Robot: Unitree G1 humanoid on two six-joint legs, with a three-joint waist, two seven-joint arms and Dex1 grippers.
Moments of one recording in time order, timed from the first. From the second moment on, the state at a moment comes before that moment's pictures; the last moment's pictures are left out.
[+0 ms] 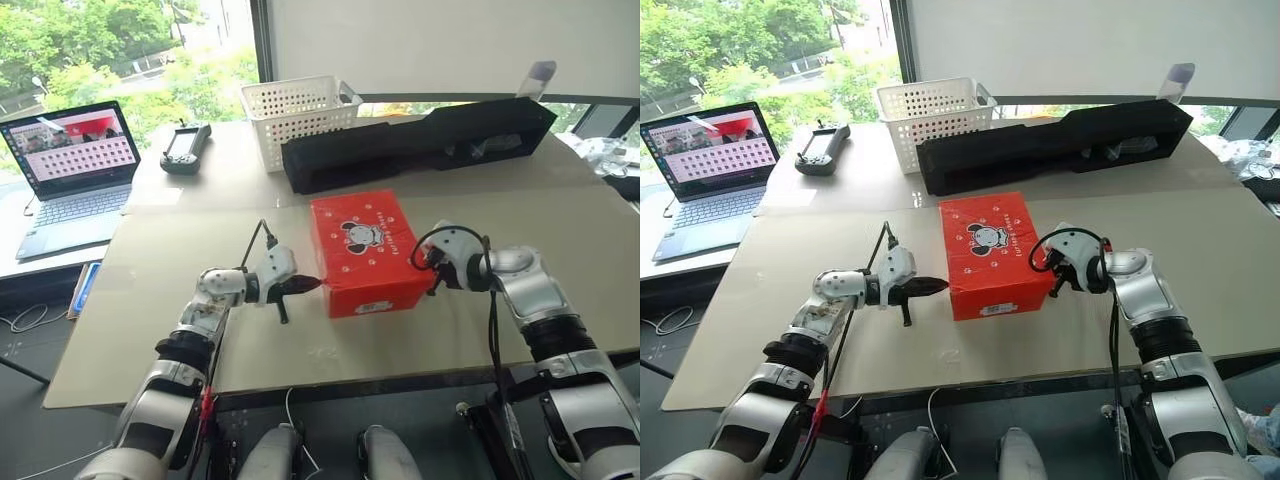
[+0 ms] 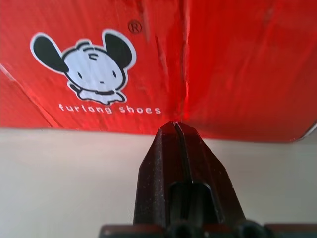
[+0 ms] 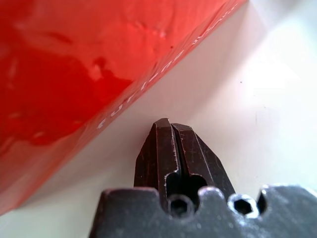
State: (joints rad) left arm -0.63 0.36 -0.15 0.60 -0.04 -0.11 -1.09; right arm -0.70 -0.64 0.18 0.45 -0.03 0.34 0.94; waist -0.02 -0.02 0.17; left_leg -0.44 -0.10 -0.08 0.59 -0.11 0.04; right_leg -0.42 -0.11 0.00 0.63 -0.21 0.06
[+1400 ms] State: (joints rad) left arm 0.09 0.69 0.27 -0.70 -0.82 0.70 -0.80; right arm -0.82 -0.65 0.05 0.44 0.24 0.45 1.17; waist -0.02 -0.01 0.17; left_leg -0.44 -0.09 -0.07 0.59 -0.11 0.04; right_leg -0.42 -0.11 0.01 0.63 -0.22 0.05
